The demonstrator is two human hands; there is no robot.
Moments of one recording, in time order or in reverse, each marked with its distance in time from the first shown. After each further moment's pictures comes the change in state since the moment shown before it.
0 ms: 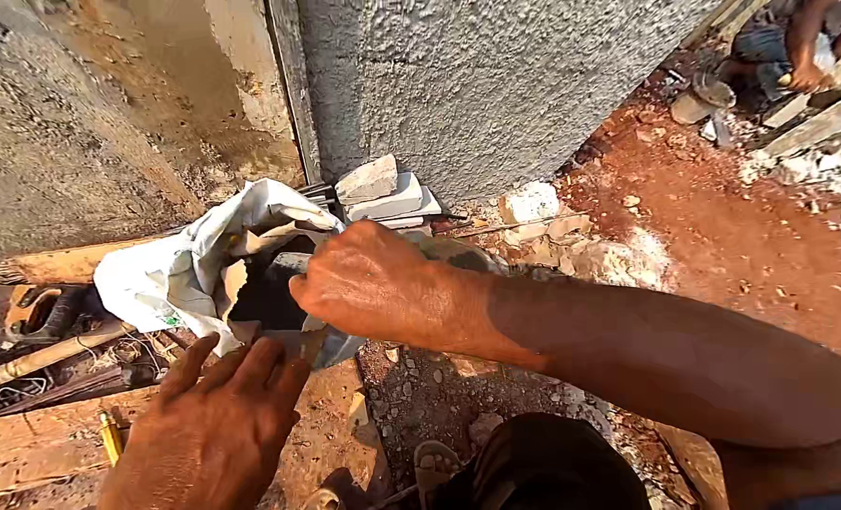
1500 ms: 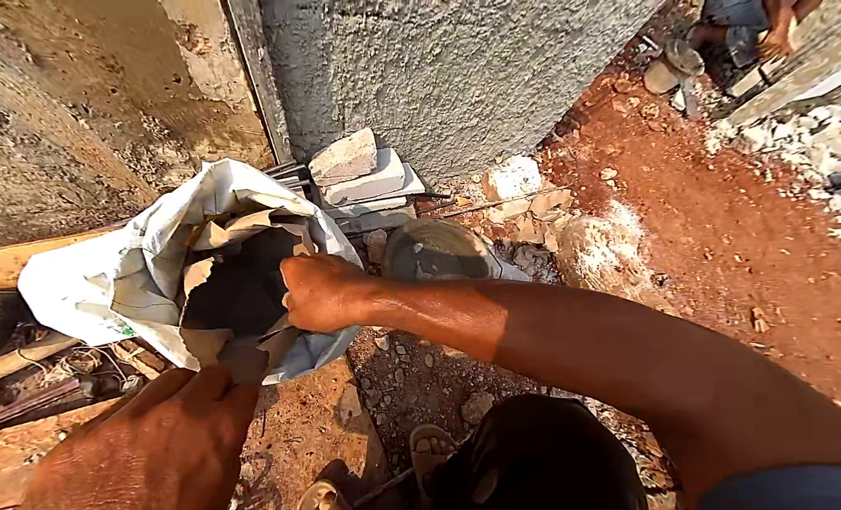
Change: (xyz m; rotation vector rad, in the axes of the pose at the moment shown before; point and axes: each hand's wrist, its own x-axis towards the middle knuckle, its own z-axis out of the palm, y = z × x) left_hand -0.002 -0.017 0.002 -0.012 -0.143 -0.088; right_hand 0.045 -0.013 0.081 0.828 -0.330 0.547
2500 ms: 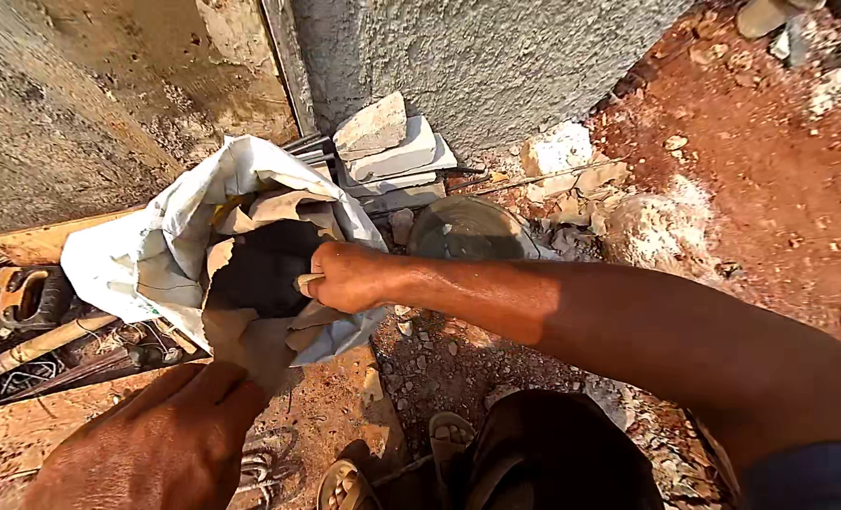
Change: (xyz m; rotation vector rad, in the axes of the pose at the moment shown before) left_hand -0.010 -0.015 0.003 -0.063 -0.027 0.040; right_hand 0.015 0.023 0.005 0.242 -0.149 -0.005
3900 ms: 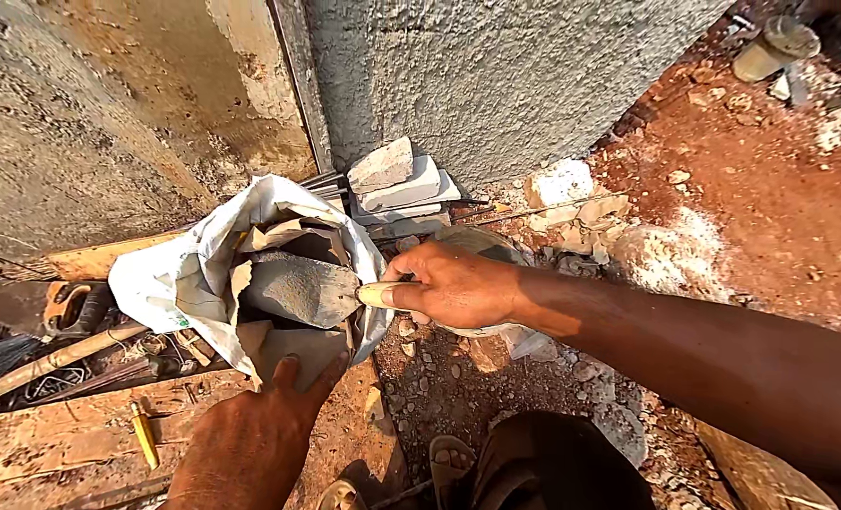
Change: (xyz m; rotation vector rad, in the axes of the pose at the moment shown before) left_hand 0.031 0.049 0.027 0.228 -0.143 -0.142; right_hand -0.103 0.029 -0.056 0.146 0.024 0.002
